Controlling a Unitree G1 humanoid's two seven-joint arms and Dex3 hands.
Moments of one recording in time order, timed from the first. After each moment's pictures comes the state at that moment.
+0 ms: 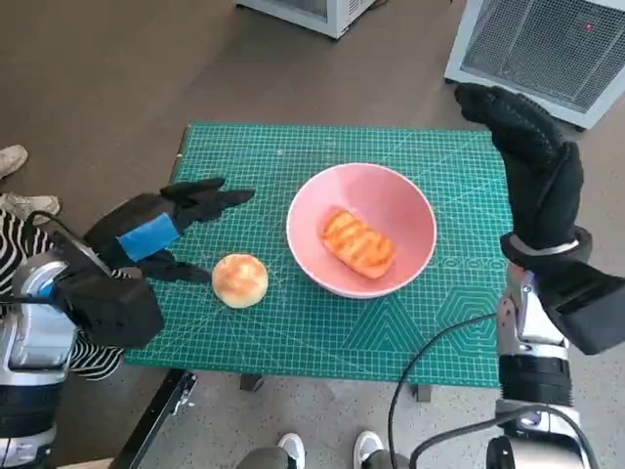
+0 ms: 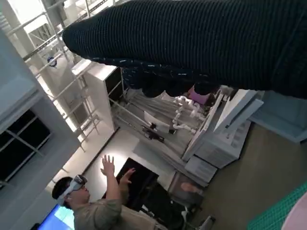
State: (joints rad) left arm -0.43 0.74 -0.03 0.16 0.27 -0.28 -0.53; right arm -0.69 -0.23 -0.15 0.52 0.24 -0.75 0.40
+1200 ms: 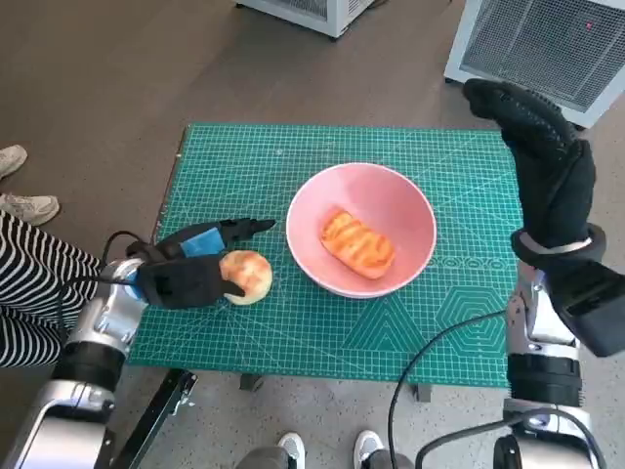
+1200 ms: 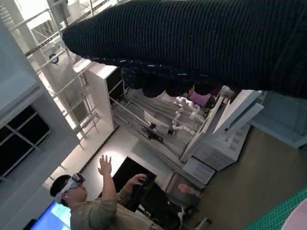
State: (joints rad) left arm -0.67 0.53 -0.26 0.84 0.40 -0.38 -0.35; right arm -0.68 -0.26 -0.16 0.49 0.24 -0.75 0.41
